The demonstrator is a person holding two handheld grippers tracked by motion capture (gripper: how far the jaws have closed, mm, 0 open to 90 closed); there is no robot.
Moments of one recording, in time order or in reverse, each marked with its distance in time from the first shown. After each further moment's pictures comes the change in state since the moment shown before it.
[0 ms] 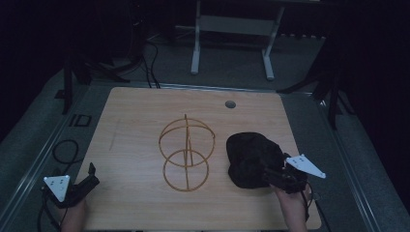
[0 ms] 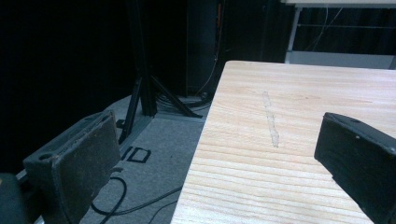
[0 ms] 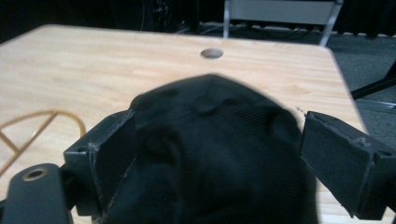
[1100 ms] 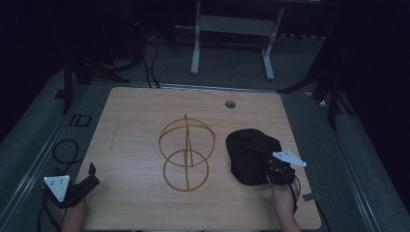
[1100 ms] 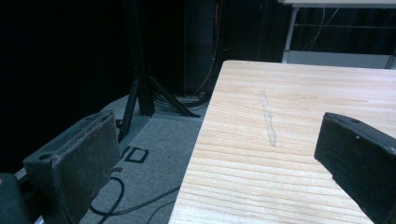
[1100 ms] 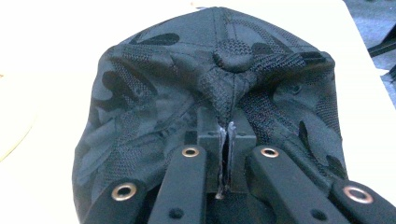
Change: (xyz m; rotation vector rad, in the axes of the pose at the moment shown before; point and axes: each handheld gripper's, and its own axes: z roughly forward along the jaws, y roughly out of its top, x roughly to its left) left arm 0.000 0.000 0.000 0.003 -0.010 -0.002; right arm -0.001 -0.014 0.045 0.154 -0.058 -0.017
